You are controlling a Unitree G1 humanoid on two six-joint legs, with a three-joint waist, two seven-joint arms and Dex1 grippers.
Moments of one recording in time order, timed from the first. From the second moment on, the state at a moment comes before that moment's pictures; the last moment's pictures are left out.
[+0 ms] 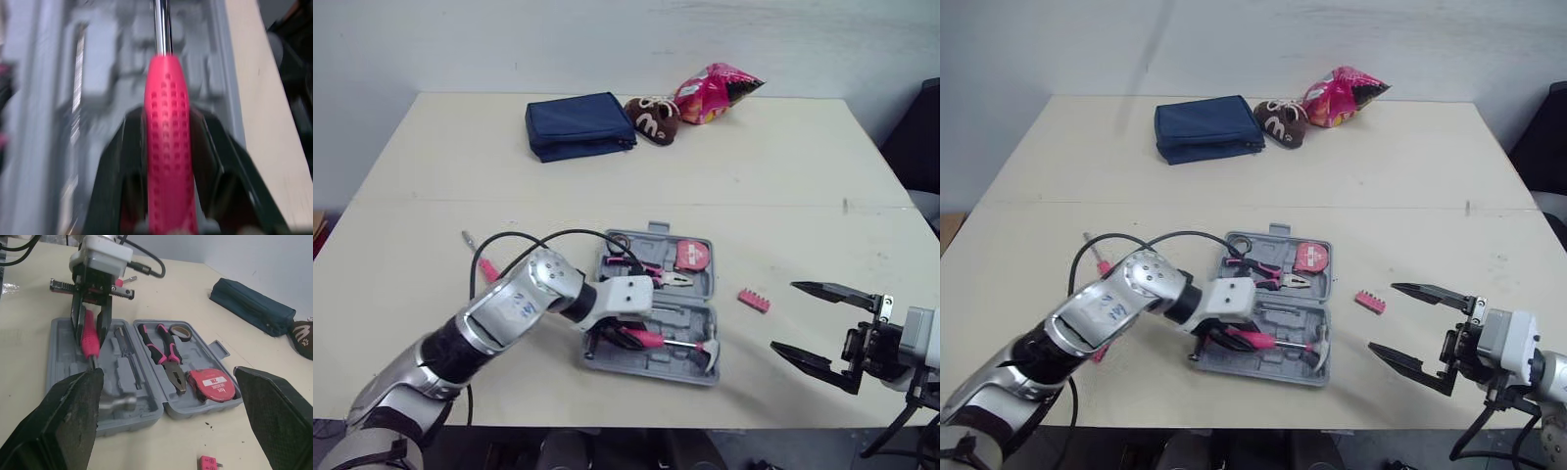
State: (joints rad) left arm -0.72 0.65 -0.60 -0.38 -0.19 0.87 -1.07; right arm 0.30 -0.73 -0.48 -0.37 0.65 -0.11 1.23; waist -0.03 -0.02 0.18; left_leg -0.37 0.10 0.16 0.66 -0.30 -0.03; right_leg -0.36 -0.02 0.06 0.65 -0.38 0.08
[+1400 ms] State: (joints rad) left arm -0.61 0.63 -0.38 -0.38 -0.23 0.57 -1.09; right arm 0.35 -0.70 -0.52 -0.35 0.65 -0.16 1.26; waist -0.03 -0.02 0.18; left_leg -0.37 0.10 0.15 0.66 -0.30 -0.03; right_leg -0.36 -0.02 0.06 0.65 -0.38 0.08
